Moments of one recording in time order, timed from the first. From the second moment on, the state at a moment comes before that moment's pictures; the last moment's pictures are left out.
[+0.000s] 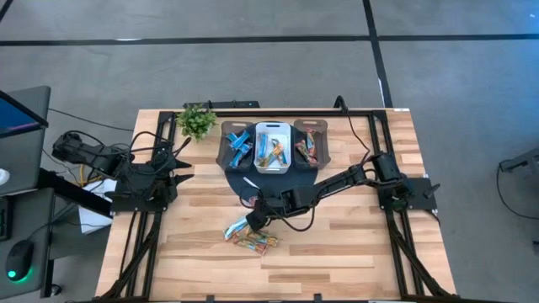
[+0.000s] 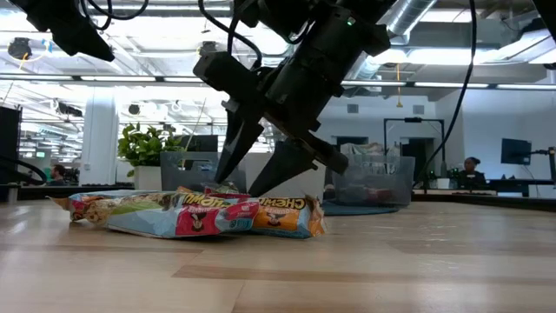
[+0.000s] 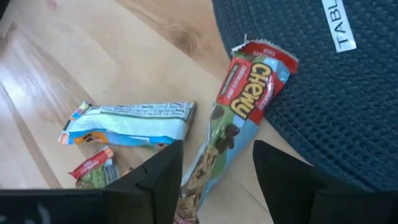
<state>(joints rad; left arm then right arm) -0.41 0.51 0.75 -0.98 -0.59 -0.48 0.22 2.12 1.44 -0.30 0.18 1.06</state>
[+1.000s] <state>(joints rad) -0.41 0.52 0.75 -0.98 -0.59 -0.49 0.25 2.19 1.44 -0.23 0.14 1.12</state>
